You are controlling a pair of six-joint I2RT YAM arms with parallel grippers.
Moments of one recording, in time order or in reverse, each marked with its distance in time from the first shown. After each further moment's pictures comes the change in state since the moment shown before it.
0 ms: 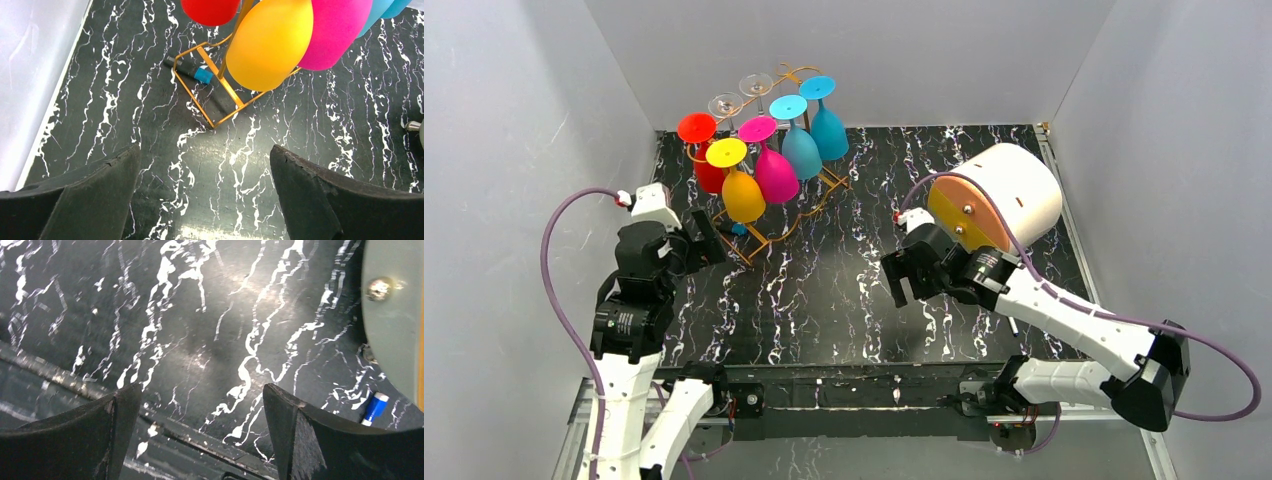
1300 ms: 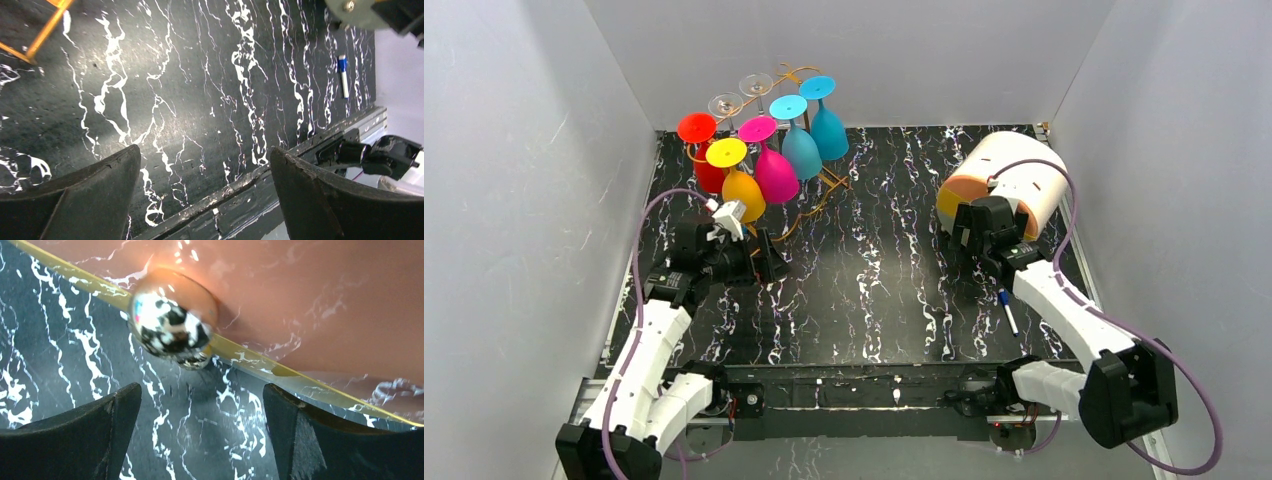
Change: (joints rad) left arm -0.043 0.193 -0.279 0.172 0.653 -0.122; right arm -0.562 -0.033 -0.253 0.407 0.237 -0.013
